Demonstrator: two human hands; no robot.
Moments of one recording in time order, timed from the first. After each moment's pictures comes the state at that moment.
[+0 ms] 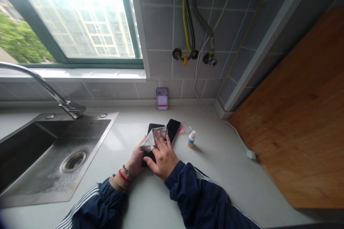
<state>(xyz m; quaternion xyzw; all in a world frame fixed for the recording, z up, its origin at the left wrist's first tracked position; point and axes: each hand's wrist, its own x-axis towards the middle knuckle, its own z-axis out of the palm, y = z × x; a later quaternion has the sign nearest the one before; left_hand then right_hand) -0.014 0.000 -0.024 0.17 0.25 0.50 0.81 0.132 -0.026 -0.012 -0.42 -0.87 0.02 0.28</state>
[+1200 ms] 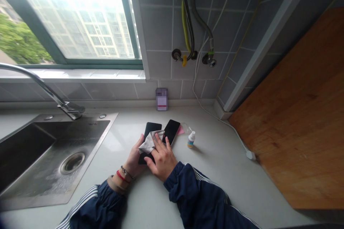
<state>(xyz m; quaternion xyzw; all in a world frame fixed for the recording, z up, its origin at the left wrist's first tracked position) -0.013 -0.002 0.002 0.15 0.30 0.48 0.81 0.129 -0.027 -0.015 -0.42 -0.86 0.05 0.27</state>
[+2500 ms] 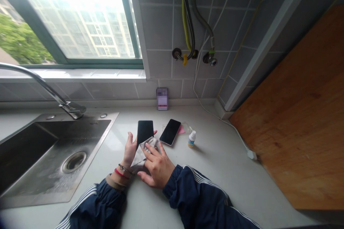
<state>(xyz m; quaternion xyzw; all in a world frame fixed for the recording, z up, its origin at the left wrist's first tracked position) -0.035 0.011 -0.005 0.15 0.24 0.52 0.80 0.122 -0.040 -0.021 -0.32 -0.91 0.08 0.26</state>
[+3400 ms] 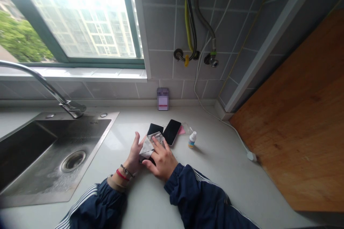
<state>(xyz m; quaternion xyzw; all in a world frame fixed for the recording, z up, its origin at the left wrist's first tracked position) -0.021 0.004 -0.004 0.20 0.31 0.49 0.79 0.132 -0.022 -0.022 -0.36 -0.89 0.09 0.27</state>
